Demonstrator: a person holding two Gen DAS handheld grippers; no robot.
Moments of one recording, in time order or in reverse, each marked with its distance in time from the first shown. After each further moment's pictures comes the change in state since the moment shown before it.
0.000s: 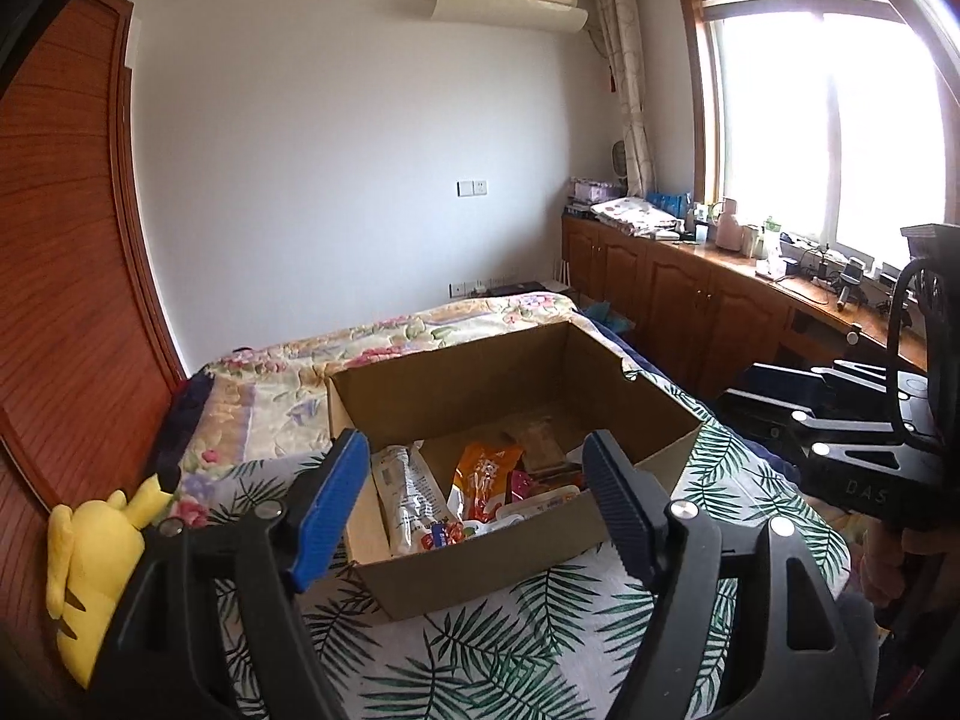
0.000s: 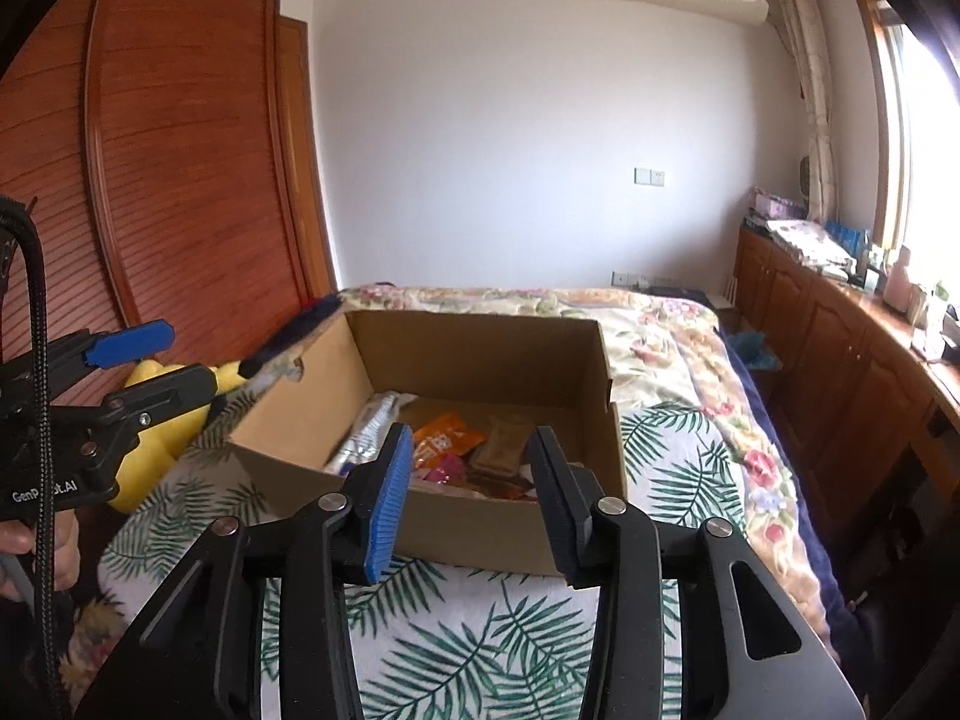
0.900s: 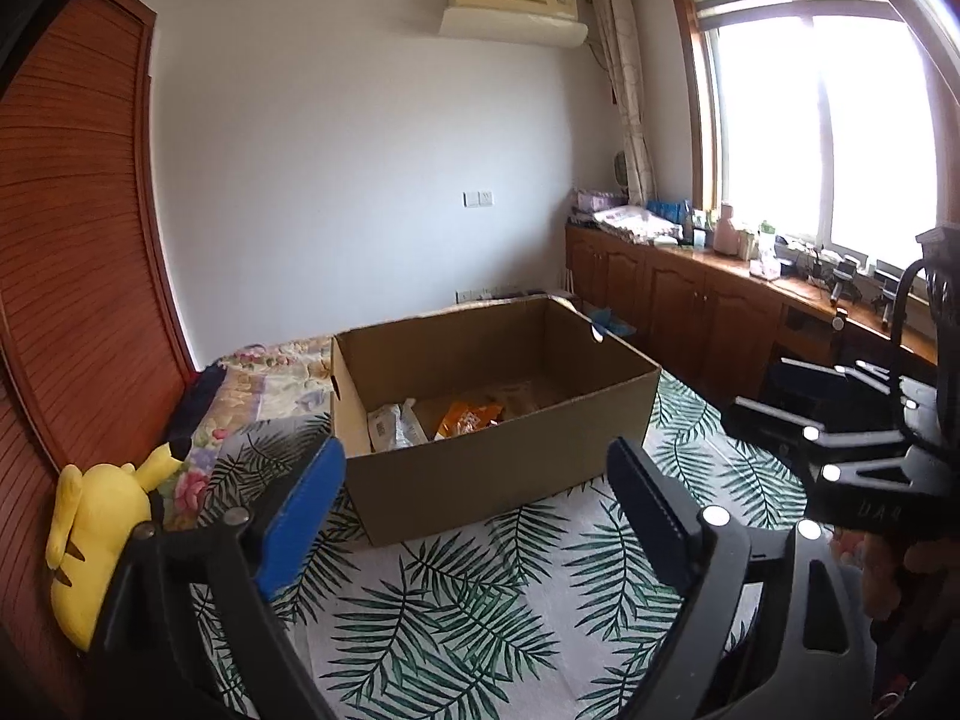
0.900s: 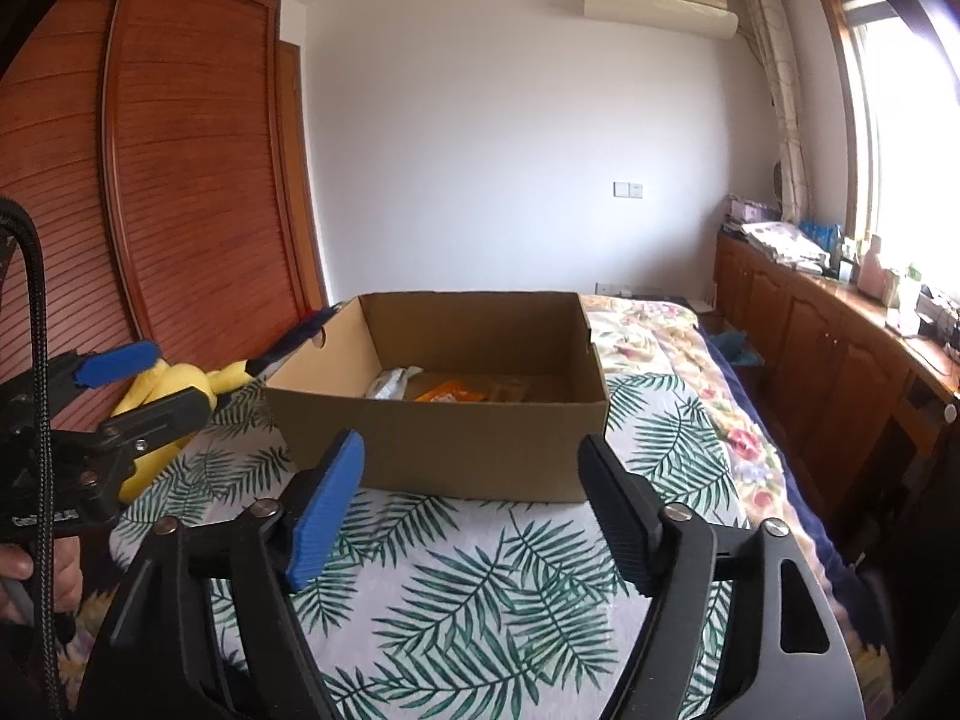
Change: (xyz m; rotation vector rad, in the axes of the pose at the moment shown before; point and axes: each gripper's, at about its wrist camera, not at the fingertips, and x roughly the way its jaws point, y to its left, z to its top) left arm -0.053 -0.031 -0.063 -0.014 -0.054 0.036; right arm -0.057 0.021 -0.061 0.022 -0.063 -0.044
